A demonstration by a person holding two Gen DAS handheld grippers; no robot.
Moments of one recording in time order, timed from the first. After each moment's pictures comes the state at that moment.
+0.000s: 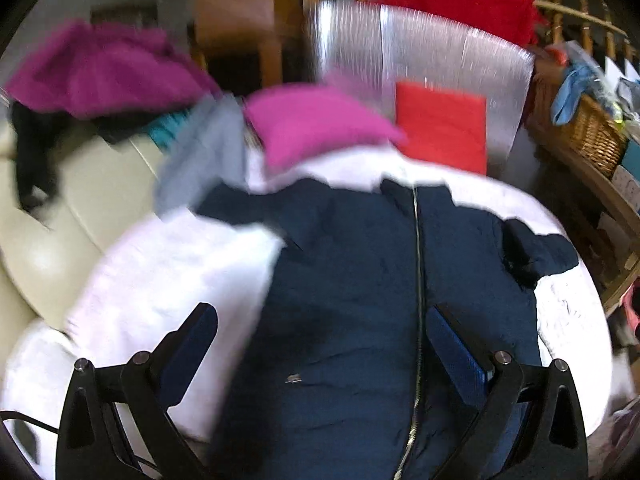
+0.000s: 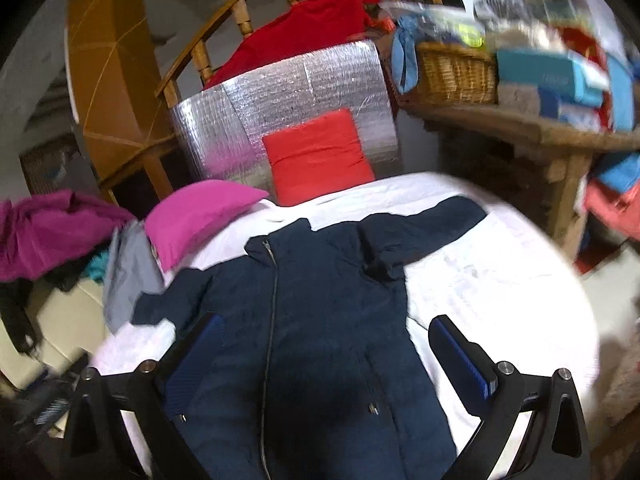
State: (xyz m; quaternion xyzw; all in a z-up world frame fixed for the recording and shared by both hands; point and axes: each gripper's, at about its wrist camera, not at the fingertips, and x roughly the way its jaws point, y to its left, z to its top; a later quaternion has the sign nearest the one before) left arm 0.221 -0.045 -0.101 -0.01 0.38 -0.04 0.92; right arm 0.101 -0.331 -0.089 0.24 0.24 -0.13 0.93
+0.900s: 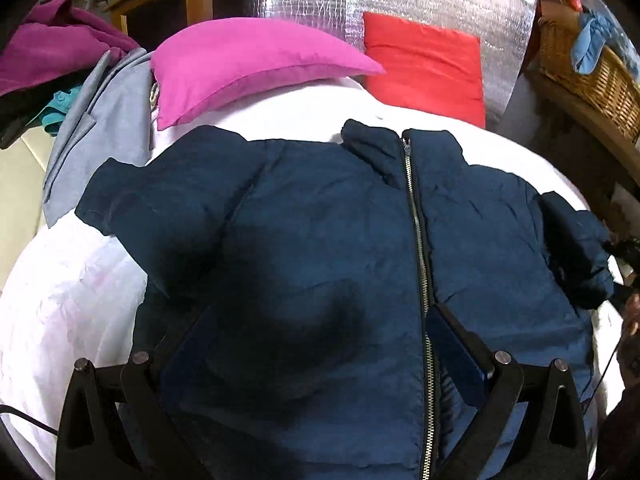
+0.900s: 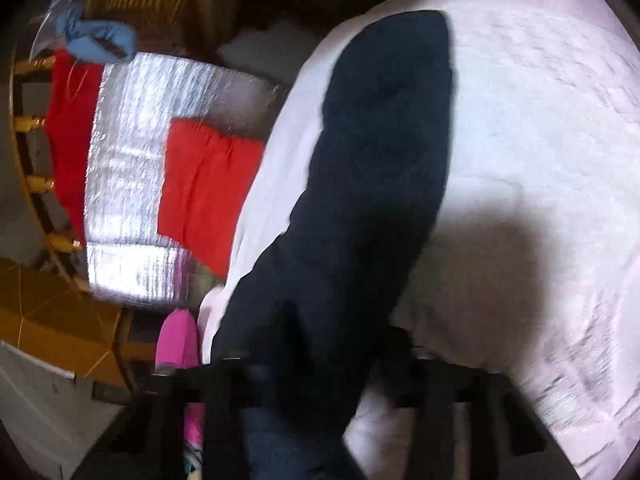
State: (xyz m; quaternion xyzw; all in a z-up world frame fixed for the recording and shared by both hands) left arm 0.388 -0.125 -0.213 0.02 0.43 -0.10 0.90; right arm 0.317 -0.615 -0.304 0.60 0.23 -0.12 0.76
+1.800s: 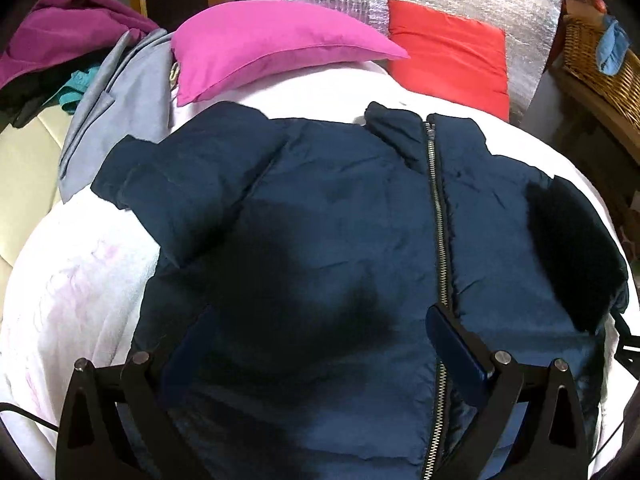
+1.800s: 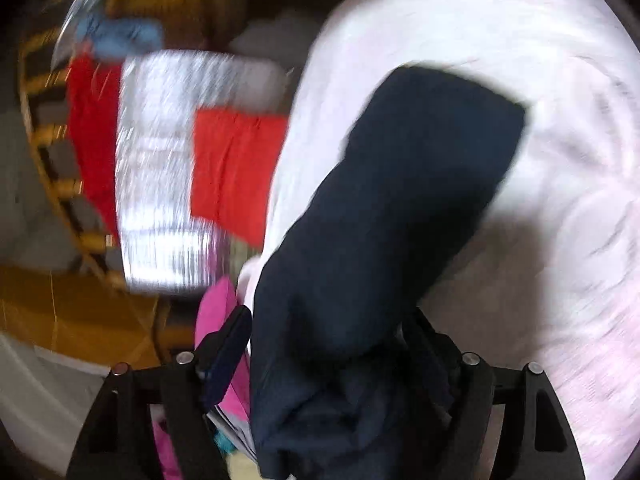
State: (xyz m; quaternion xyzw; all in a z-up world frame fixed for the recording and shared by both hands) left arm 0.384 -0.124 -0.219 0.02 0.45 -0.06 0.89; right arm 0.276 -0.571 -0.307 0.70 0.19 -0.09 0.68
